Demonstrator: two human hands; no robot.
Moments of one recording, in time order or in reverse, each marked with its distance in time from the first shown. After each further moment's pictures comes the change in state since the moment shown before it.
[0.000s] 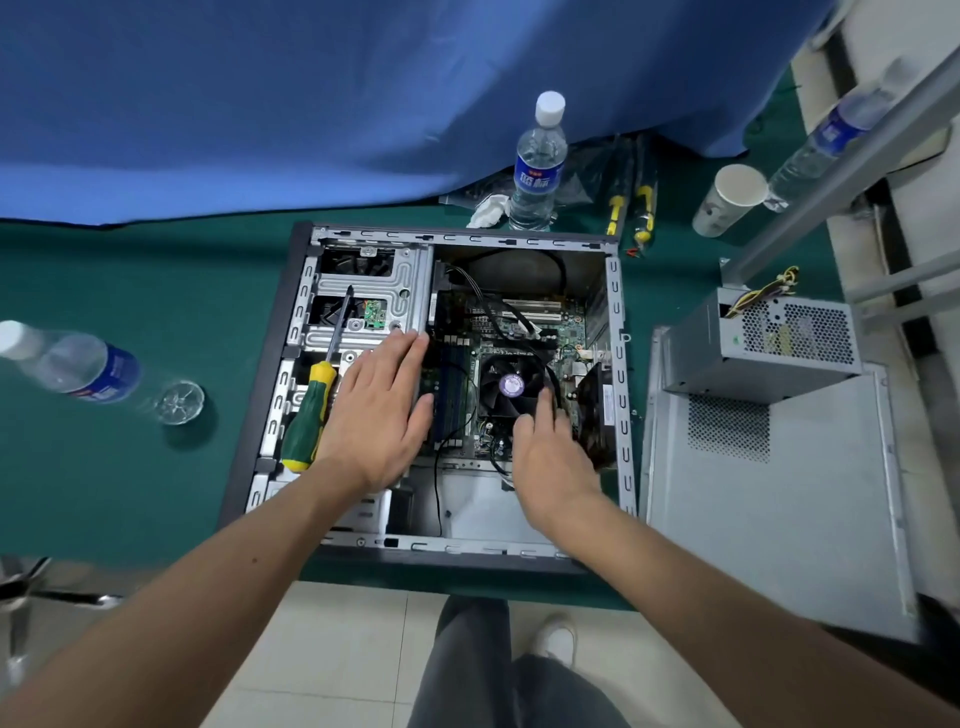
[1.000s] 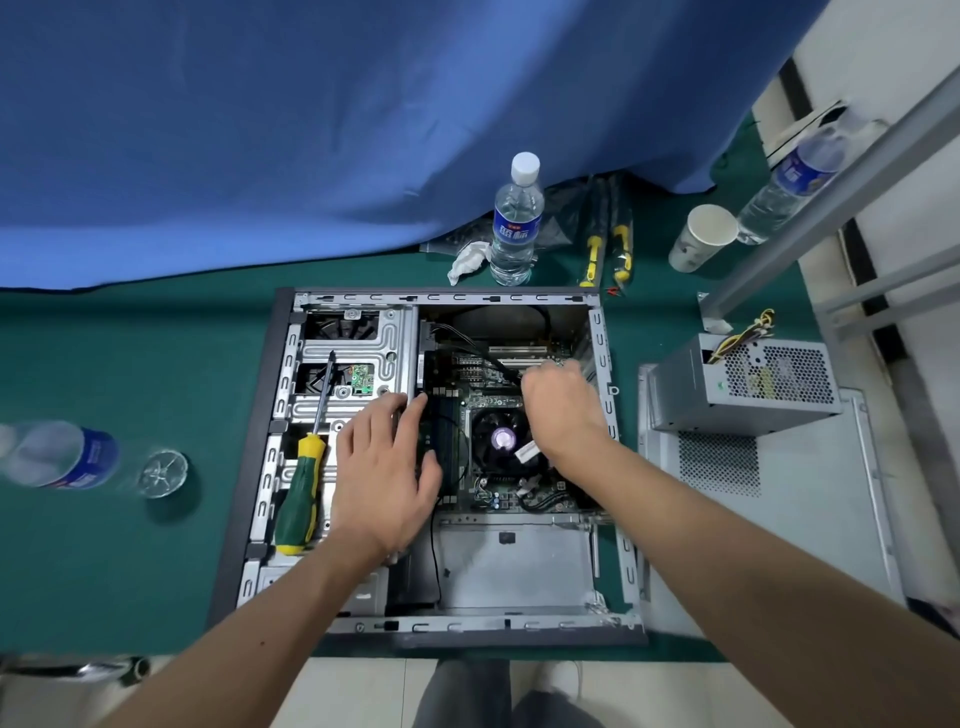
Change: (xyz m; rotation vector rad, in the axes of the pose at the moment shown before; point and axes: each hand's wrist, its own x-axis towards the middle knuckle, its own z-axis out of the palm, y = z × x) left_hand 0.014 0.022 -0.002 -0.042 0.009 -0.146; right_hand 0.083 0.025 -0.073 -0.151 0.234 0.068
